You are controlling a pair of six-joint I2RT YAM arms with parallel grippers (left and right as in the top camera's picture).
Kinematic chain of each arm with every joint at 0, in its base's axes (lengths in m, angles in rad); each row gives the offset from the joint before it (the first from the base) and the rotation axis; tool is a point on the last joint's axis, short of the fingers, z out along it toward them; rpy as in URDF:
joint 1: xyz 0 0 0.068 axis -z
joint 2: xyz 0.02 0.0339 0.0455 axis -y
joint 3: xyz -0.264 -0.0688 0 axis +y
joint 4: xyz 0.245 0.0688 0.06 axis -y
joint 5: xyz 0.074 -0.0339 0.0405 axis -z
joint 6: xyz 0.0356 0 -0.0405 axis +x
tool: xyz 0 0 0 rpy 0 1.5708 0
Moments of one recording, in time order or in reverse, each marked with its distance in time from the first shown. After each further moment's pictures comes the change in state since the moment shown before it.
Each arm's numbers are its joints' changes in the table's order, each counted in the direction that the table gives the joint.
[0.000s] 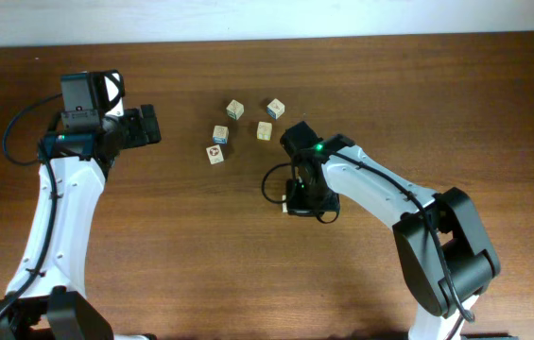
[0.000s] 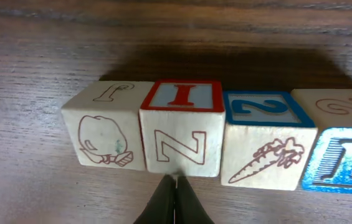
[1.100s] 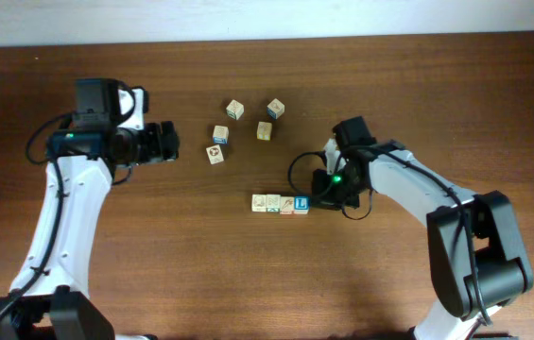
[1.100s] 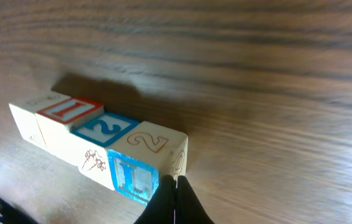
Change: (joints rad) left arm 0.046 -0.005 -0.001 -0.175 0.204 -0.009; right arm 0.222 0.079 0.198 0.266 -0.319 -0.151
